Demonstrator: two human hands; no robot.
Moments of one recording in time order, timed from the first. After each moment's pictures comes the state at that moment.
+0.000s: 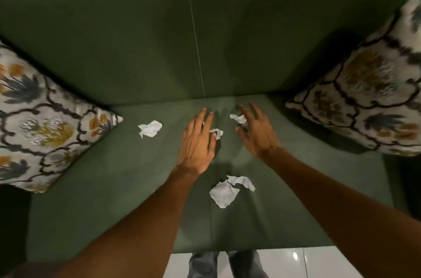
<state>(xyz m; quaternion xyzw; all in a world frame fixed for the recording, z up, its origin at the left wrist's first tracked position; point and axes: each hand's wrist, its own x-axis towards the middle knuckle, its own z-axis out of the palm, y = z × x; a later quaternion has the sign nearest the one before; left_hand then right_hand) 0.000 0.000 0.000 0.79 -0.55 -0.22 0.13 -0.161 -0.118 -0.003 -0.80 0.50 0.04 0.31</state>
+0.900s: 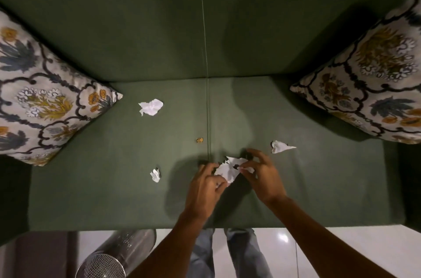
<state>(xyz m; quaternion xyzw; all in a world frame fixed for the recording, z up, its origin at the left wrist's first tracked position) -0.086 0.134 -0.026 0.79 -0.47 -0.37 0.11 -0.249 0.019 -0.048 -0.76 0.50 0.04 0.41</state>
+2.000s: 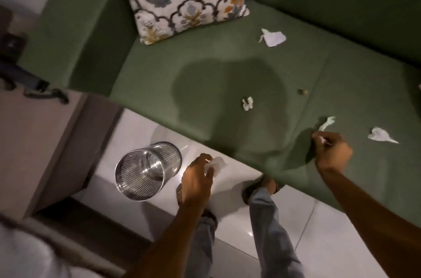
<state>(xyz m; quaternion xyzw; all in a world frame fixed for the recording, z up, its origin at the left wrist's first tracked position) -0.047 0.427 -0.026 0.90 -0.08 -0.33 0.29 -0.201 0.109 -0.077 -0.75 0.60 -0.04 0.28</state>
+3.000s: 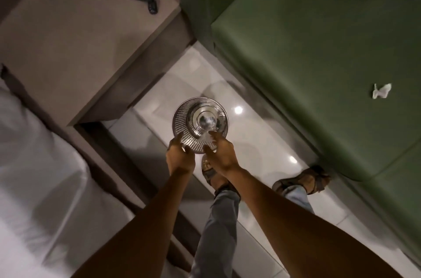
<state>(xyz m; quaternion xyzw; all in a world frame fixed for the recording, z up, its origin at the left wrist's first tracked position) -0.012 0.697 -0.120 0.87 0.28 -0.25 0.32 -0.035 0.568 -0.133 -0.78 0.24 0.26 0.52</state>
